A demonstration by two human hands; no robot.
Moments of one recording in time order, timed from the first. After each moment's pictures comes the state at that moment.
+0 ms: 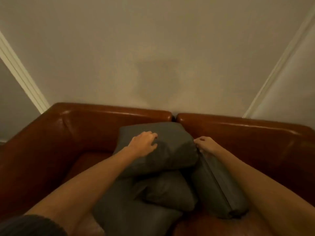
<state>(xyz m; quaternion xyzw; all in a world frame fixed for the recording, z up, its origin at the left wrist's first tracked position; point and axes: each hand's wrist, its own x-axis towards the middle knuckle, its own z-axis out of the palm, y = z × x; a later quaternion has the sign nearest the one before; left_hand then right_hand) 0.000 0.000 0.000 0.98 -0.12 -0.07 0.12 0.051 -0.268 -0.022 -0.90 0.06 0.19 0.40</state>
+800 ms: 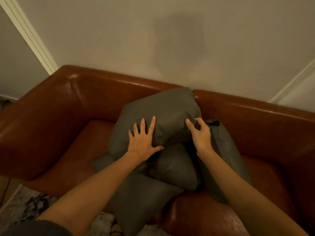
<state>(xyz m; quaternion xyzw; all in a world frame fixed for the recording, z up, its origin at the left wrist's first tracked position) -0.048 0.005 -0.096 0.99 0.06 -0.04 0.10 0.016 -0.195 -0.072 -0.77 0.03 0.05 0.64</state>
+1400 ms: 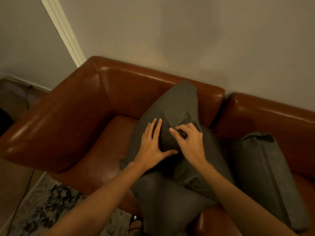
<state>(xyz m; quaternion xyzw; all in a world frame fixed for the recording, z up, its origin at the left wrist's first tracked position) -0.061 0.142 -0.123 0.91 0.06 0.05 0.40 -0.003 -0.004 -0.079 -0.87 -0.17 -0.01 0.45</state>
